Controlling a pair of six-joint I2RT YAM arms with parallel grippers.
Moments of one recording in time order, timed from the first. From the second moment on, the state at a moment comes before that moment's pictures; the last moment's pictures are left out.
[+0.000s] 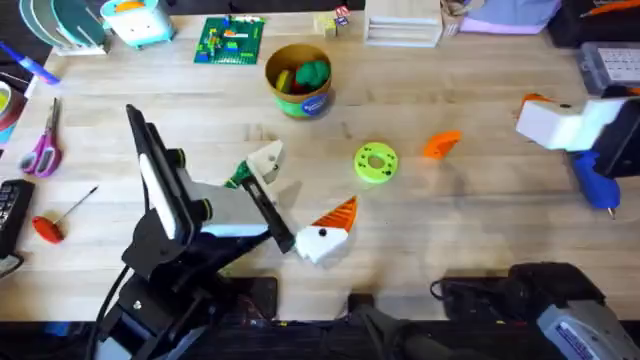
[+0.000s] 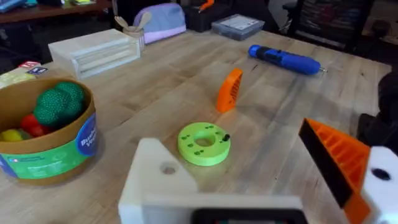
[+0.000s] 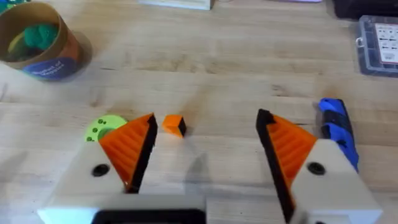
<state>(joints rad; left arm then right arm) -0.53 0.01 0.04 -0.12 0.45 -0.05 0.00 0.59 0.95 -0.96 -0.03 -0.02</state>
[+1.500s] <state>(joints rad) -0.53 0.01 0.04 -0.12 0.45 -0.05 0.03 1.40 0.95 -0.84 -0.22 -0.69</state>
